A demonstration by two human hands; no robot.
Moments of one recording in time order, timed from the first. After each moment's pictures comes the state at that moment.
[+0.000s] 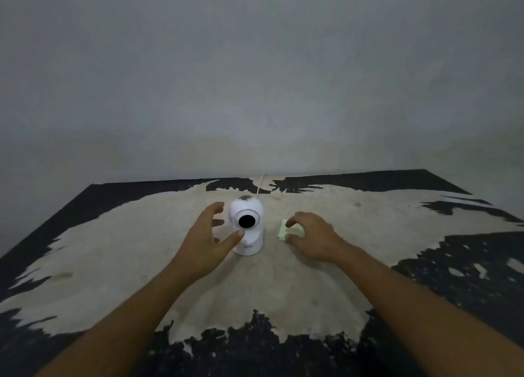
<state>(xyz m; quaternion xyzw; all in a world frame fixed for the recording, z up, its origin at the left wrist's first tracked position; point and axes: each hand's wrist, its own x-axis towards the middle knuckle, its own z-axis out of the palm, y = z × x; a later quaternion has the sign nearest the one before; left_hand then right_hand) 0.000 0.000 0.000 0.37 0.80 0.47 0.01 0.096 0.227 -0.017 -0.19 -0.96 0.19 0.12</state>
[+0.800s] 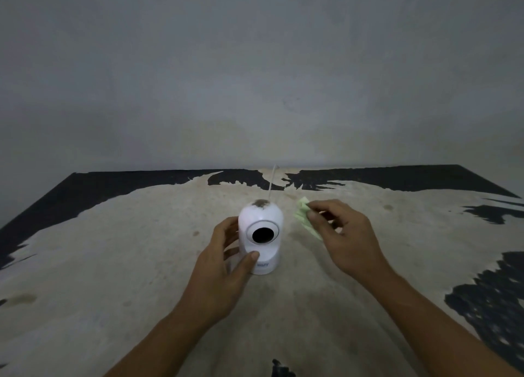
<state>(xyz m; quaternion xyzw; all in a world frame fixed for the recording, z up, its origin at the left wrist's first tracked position) -0.016 0.018 -0.039 0.36 0.74 0.57 0.05 0.081 0.221 -0.010 -0.11 -0.85 0.34 0.39</state>
